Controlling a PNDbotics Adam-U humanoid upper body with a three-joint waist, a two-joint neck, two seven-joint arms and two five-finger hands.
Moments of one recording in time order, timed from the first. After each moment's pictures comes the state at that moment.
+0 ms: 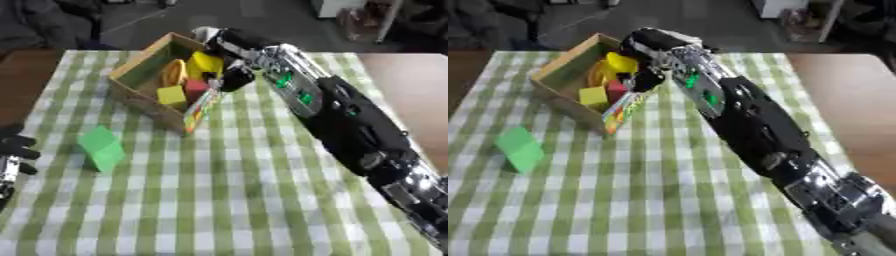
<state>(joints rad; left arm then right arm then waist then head) -0.06 0.16 -0.01 -1.89 -0.26 -0.03 -0.13 -0.89 -0.29 0.35 -1.11 0.75 0.05 0.34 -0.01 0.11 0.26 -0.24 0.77</state>
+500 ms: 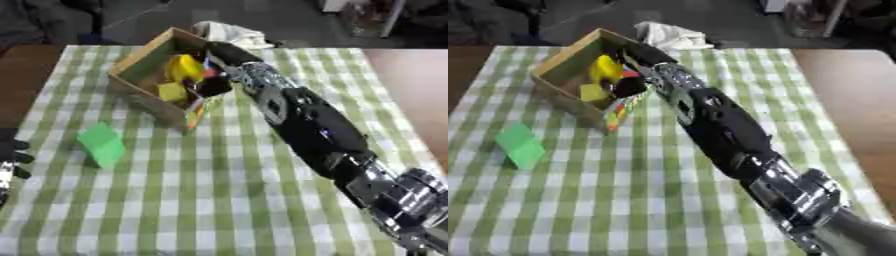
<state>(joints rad) -0.07 0.16 -0.02 -1.89 -0.26 -0.04 -0.14 -0.91 -0.22 0.31 -0.98 0.94 0.08 0.08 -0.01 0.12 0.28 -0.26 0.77</state>
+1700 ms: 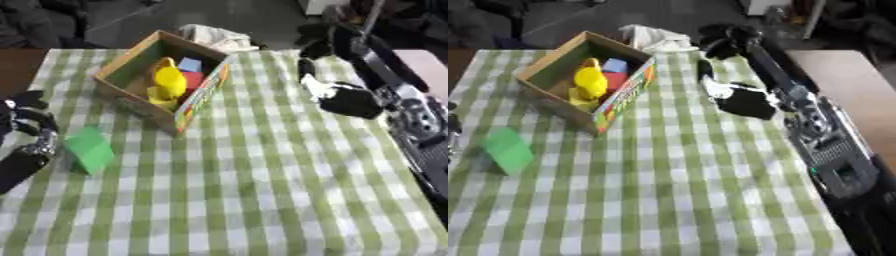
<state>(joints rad) -0.14 0.44 0.04 -1.84 -0.53 0.01 -0.19 -0.25 -0.47 0.17 -1.97 0.24 0.05 0.09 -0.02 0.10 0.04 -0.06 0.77</state>
